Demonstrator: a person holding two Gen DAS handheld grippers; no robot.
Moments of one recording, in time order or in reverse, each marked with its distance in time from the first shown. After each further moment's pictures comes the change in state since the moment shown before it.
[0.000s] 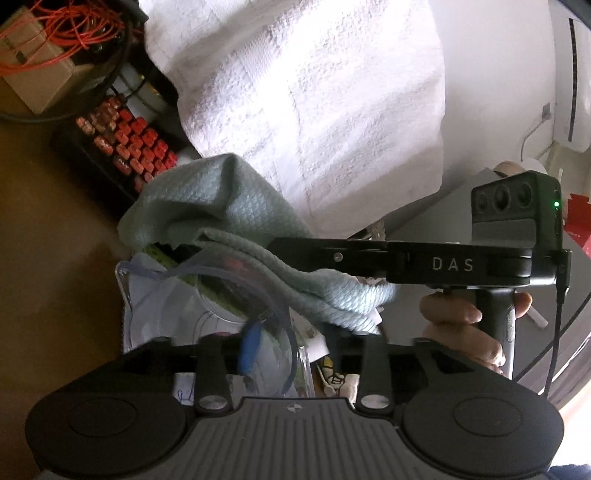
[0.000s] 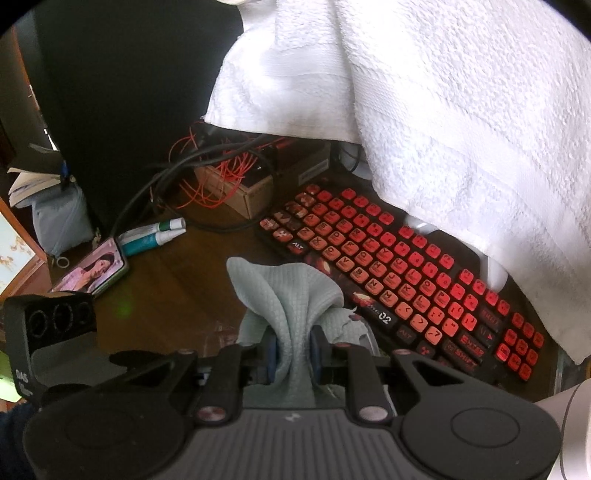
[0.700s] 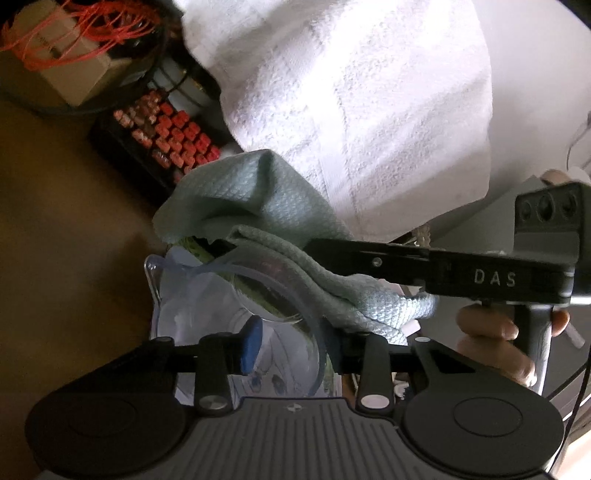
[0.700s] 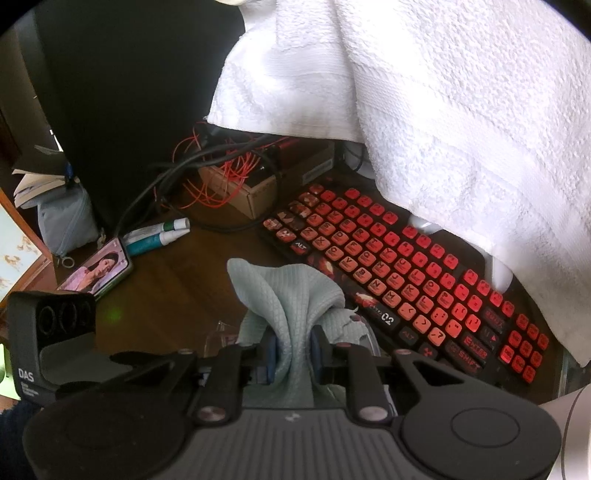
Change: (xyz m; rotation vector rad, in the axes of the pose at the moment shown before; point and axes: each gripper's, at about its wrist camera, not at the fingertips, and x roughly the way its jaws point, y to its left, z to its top) left arm 0.008 0.001 0.006 -0.073 0.019 0.147; right arm 0.001 -0.003 0.000 -0.001 0.001 0.022
